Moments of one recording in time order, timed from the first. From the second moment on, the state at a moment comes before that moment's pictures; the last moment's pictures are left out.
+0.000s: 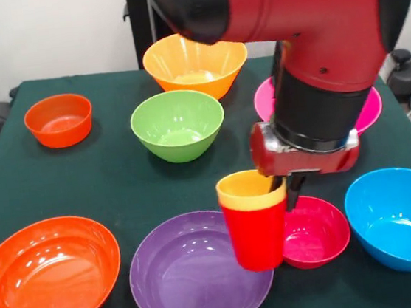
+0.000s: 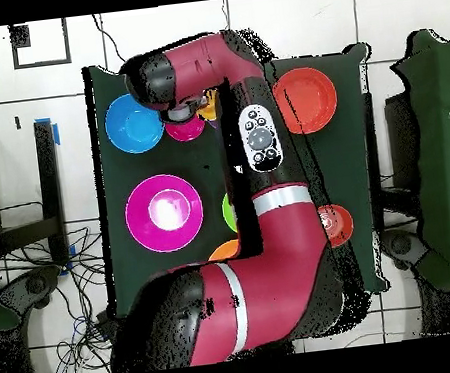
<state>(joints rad) -0.23 -0.34 0.45 0.85 -0.63 1.18 1.87</state>
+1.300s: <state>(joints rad) -0.15 -0.26 0.44 0.72 -0.62 1.18 1.87</state>
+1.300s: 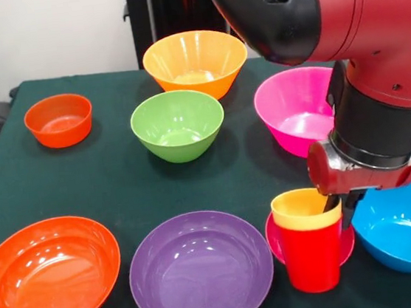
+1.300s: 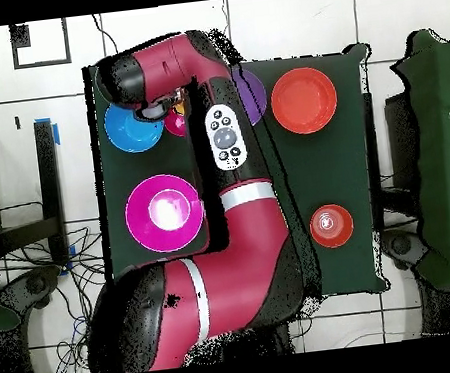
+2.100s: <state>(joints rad) -0.16 -0.19 0.43 0.70 -0.62 1.10 1.87</state>
